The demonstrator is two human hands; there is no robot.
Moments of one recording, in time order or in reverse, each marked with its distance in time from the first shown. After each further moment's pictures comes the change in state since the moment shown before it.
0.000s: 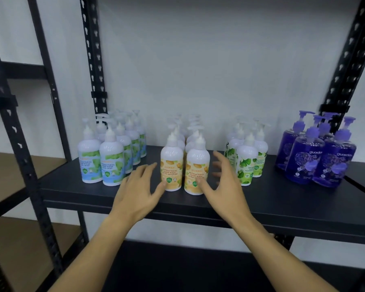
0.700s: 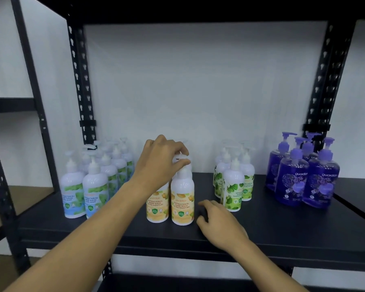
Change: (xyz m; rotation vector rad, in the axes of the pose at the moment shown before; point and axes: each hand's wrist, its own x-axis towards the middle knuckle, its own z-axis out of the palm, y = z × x) left_hand 0.112 0.098 -0.061 -0.032 0.277 0.374; right_hand 0.019 0.024 -0.018 -0.501 -0.329 0.069
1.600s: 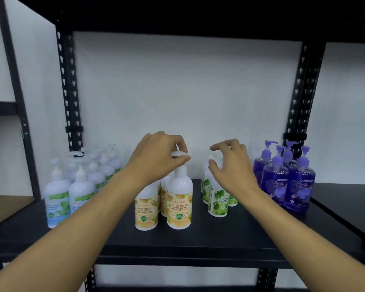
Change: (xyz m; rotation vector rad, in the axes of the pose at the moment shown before) left_hand 0.022 0.034 -0.042 -0.120 -0.115 -0.024; right_hand 0.043 -0.011 -0.122 -0.115 0.551 -0.088
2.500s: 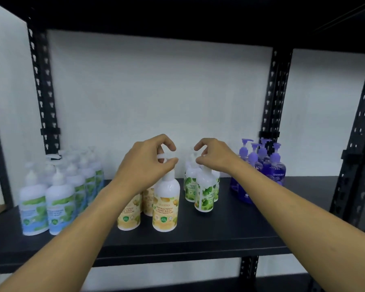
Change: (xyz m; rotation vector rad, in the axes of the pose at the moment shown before) left_hand -0.017 0.020 0.010 -0.320 0.028 -0.100; right_hand 0.039 0.015 -0.028 0.158 -0.397 0.163
